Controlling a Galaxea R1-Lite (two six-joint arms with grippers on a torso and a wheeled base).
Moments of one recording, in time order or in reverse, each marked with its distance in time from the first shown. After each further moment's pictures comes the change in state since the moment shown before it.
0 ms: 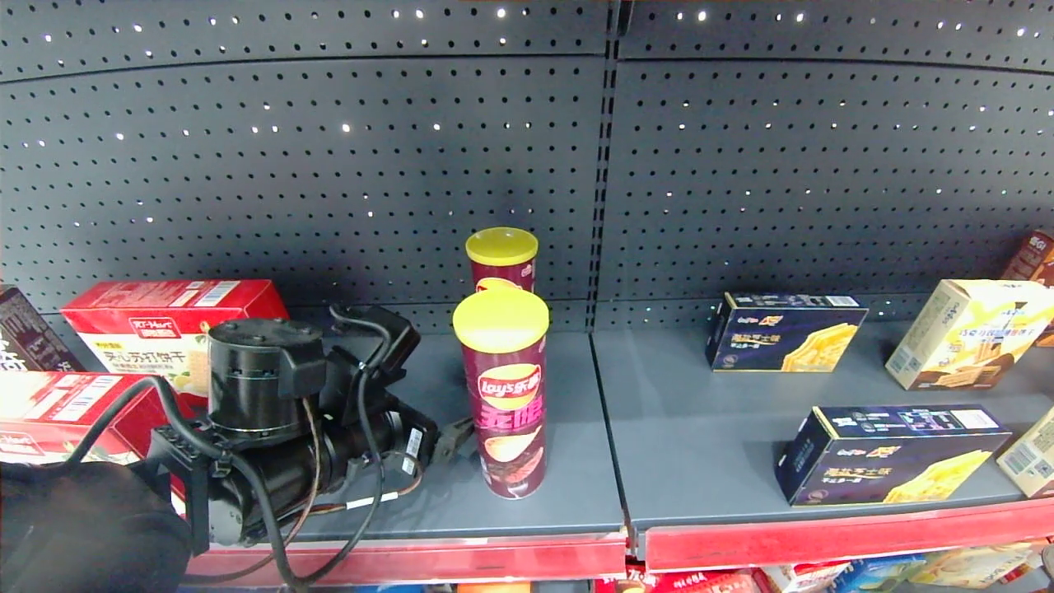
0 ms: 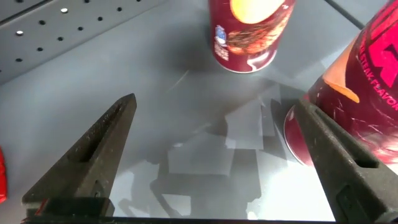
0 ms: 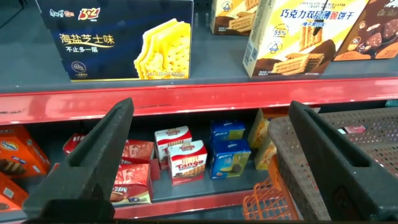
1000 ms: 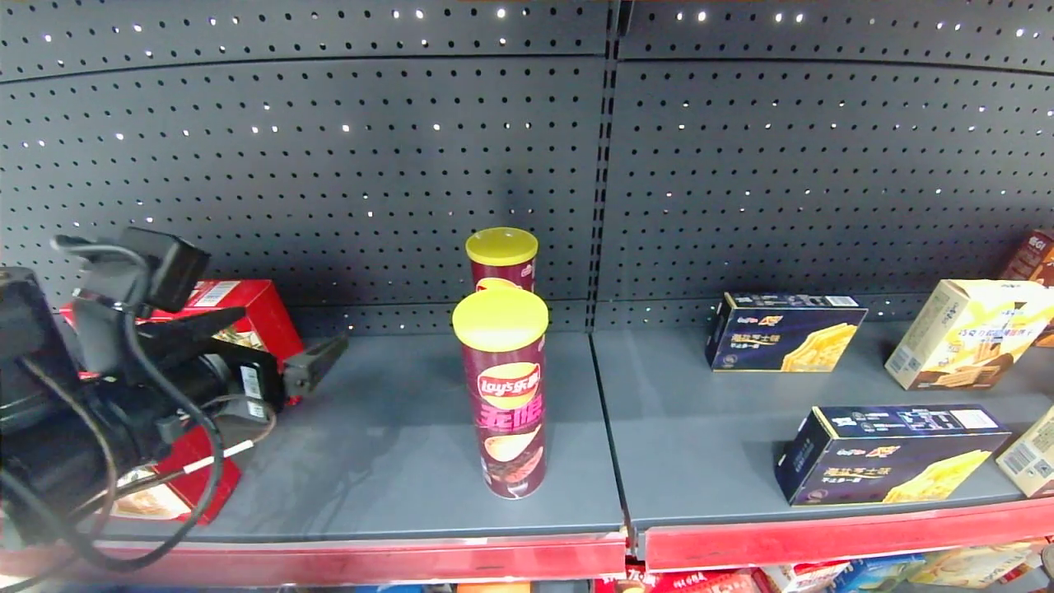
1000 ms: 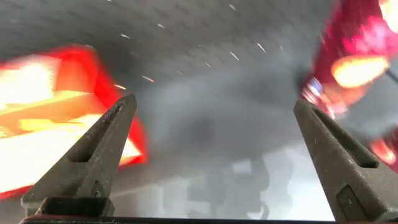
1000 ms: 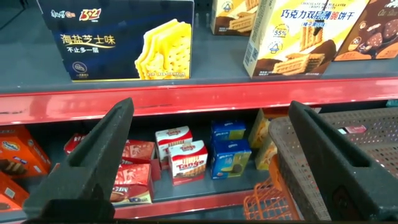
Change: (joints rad) left arm 0.271 -0.331 0.069 0.001 0.004 -0.013; right arm 0.001 0.000 -0.001 0.001 0.000 0.003
